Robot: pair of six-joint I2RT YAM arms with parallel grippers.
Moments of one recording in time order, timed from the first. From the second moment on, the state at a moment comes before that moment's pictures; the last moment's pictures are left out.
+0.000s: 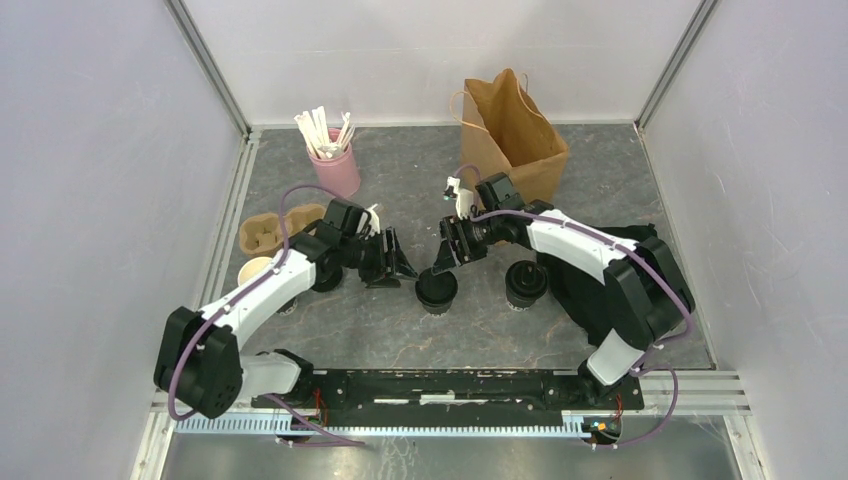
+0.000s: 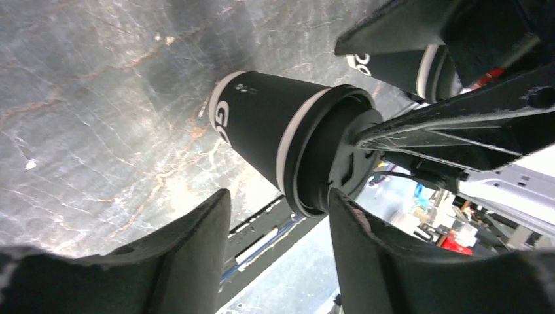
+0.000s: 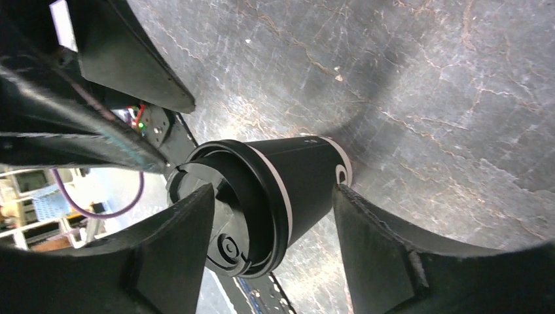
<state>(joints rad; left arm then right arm) -0.46 1.27 0.82 -0.48 0.54 -0.67 0.58 1.66 1.10 -0.35 -0.71 0.29</state>
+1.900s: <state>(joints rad) -0.57 1.26 0.76 -0.48 0.48 -0.81 0.58 1.51 0.84 -0.14 -0.72 0.36</state>
